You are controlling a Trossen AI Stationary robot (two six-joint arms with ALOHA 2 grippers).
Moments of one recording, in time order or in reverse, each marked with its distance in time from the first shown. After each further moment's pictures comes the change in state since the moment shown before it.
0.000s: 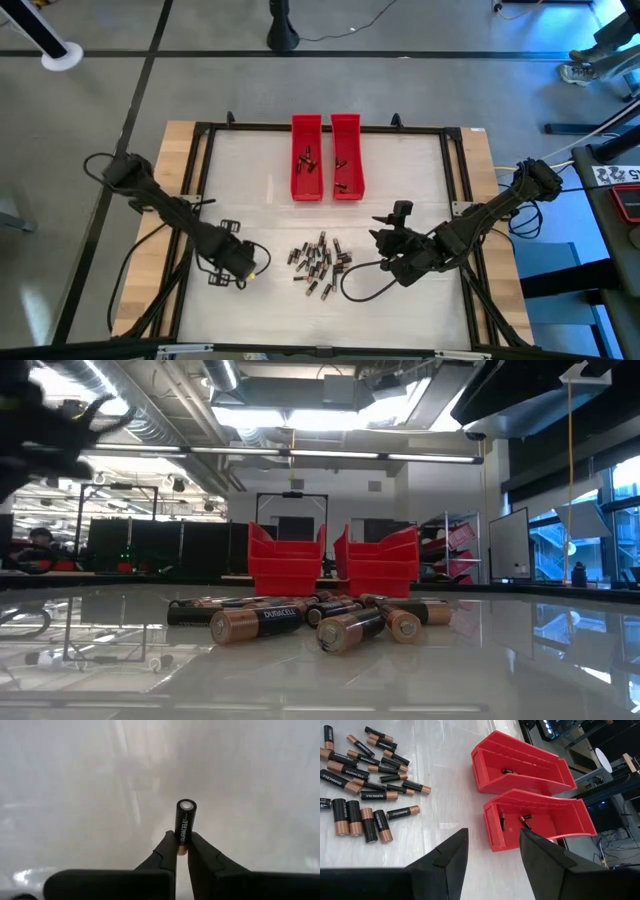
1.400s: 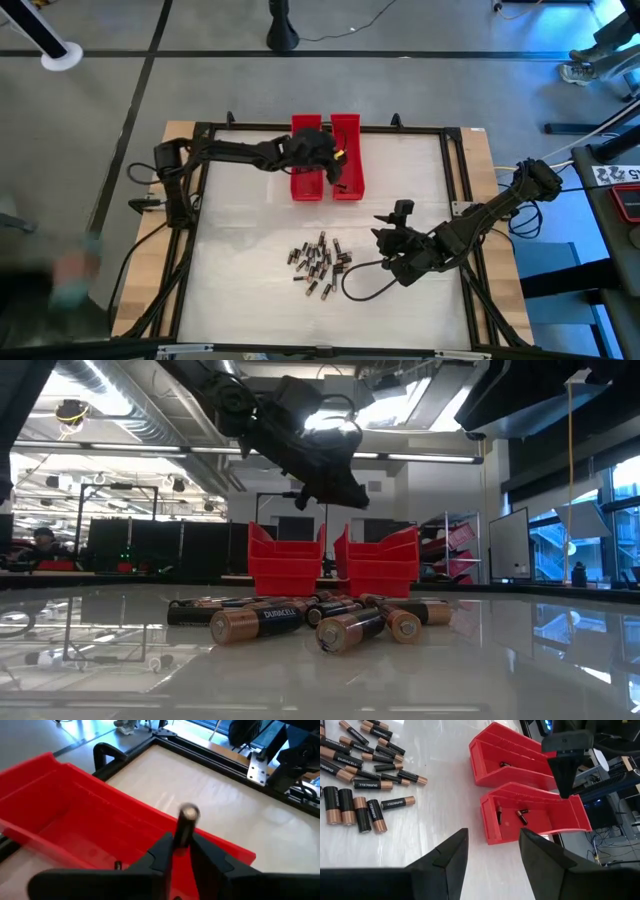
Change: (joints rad) left arm 0.920 0.362 0.306 1.237 0.054 0.289; right arm 0.000 0.000 0.000 -0.048 0.000 0.010
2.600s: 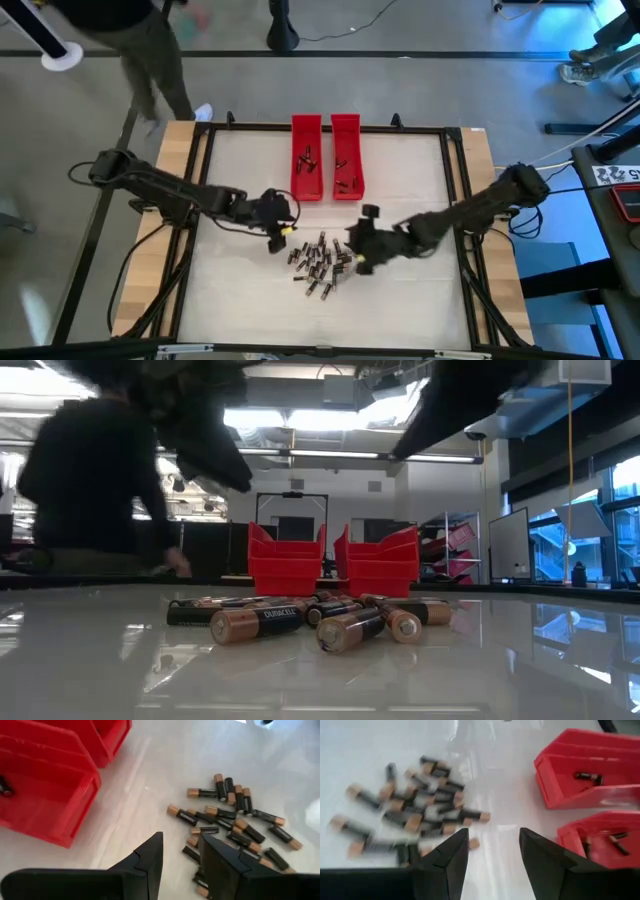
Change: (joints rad) left arm -0.529 -0.527 -0.448 -0.356 -0.245 -0.193; right arm -0.201 0.140 -0.017 0.446 -0.384 -0.101
